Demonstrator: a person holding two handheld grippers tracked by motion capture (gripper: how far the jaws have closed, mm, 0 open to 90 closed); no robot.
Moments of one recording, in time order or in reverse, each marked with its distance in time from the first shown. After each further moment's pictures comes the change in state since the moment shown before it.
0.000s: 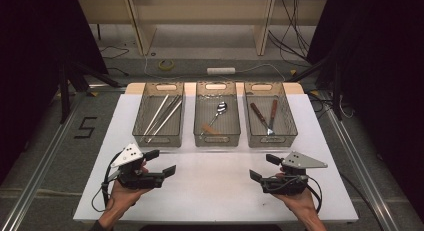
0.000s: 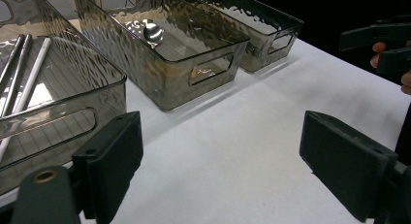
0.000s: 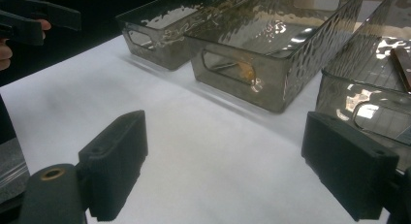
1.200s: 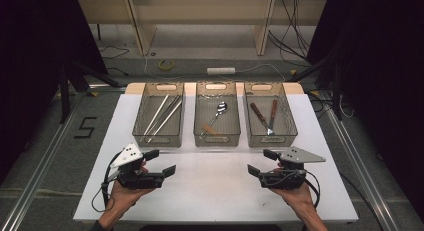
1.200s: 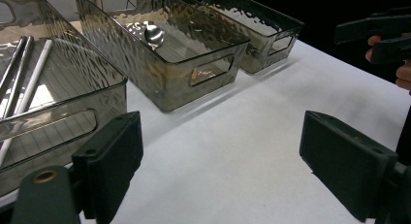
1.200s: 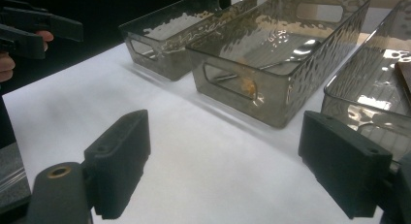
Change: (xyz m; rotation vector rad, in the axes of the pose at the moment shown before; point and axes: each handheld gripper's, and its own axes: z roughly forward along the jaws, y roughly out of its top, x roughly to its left) left arm -0.001 0.000 -0.001 -0.007 0.002 -0.001; right arm -0.003 0.011 0.006 -0.014 0.015 -0.005
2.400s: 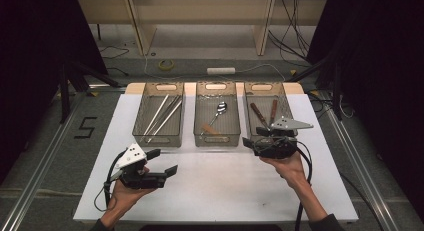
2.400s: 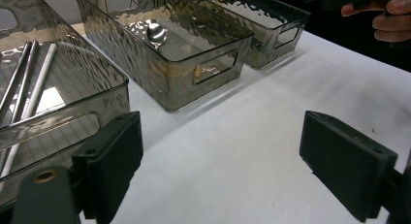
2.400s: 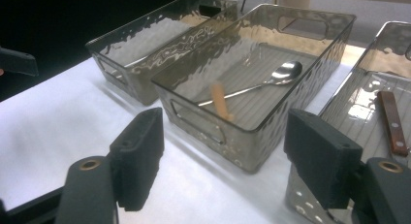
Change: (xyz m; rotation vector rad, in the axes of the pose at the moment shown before) left arm -0.003 0.001 0.005 0.020 0.024 0.048; right arm -0.030 0.053 0.038 0.052 -0.028 0.011
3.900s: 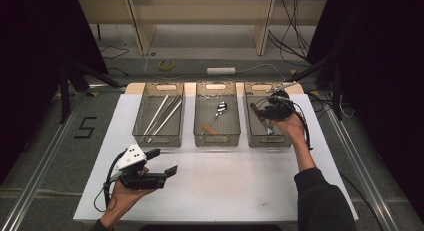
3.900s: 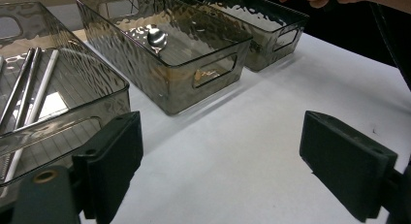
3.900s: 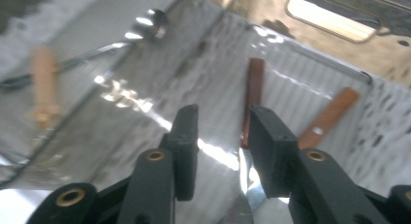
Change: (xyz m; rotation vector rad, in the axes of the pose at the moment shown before) left arm -0.001 0.000 -0.002 -0.015 0.004 0.018; right arm -0.106 0.052 0.068 0.351 -0.274 -0.010
